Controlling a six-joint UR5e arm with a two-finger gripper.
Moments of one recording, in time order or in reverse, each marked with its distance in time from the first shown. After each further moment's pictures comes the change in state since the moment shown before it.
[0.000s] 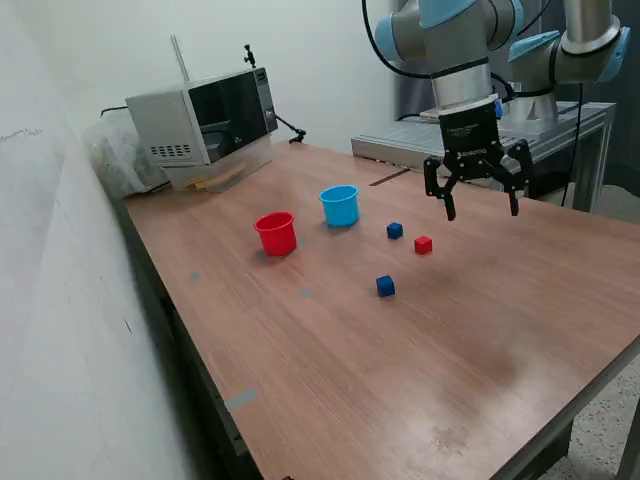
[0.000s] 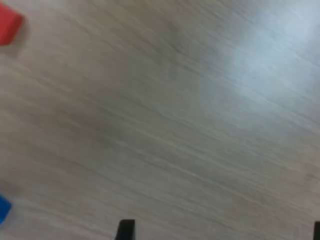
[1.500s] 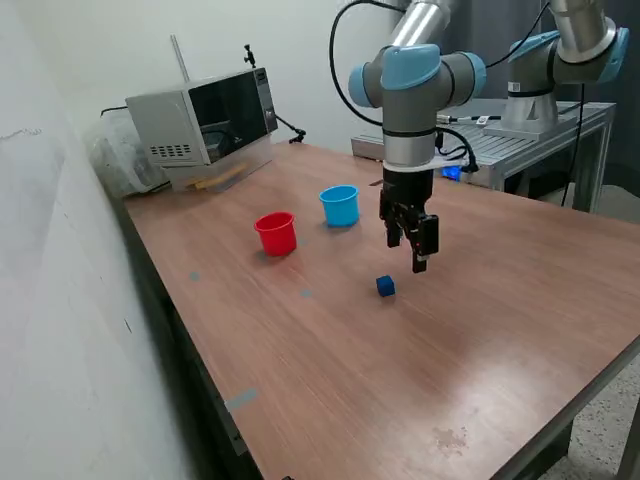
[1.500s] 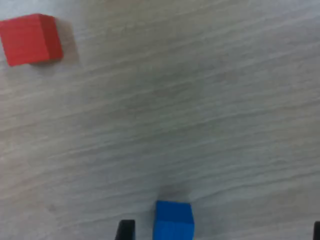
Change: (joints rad) arm -0.053 0.190 -0.155 -0.058 -0.251 0.661
